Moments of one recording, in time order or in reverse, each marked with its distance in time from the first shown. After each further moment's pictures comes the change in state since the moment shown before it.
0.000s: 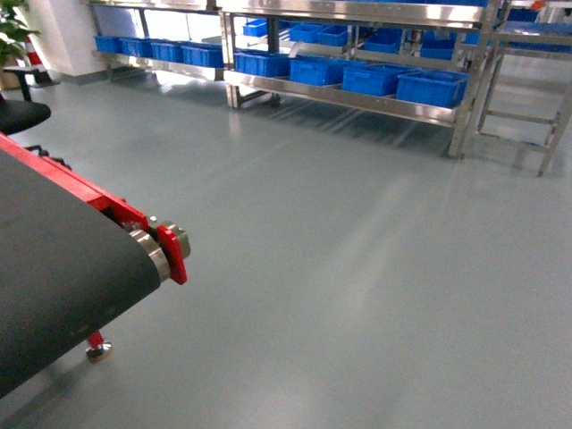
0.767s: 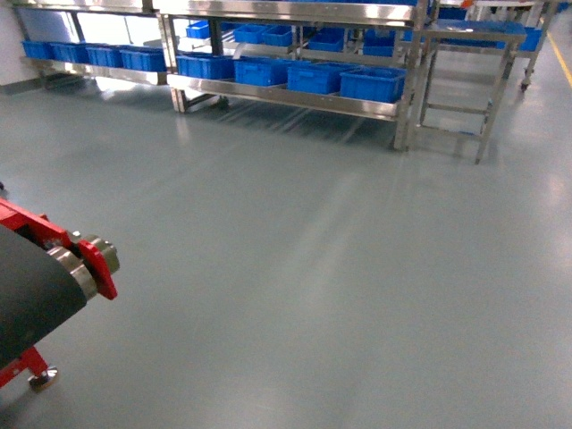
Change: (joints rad) left arm 0.000 0.000 0.000 0.000 0.000 0.000; right arm 0.000 0.000 0.000 0.000 0.000 0.000
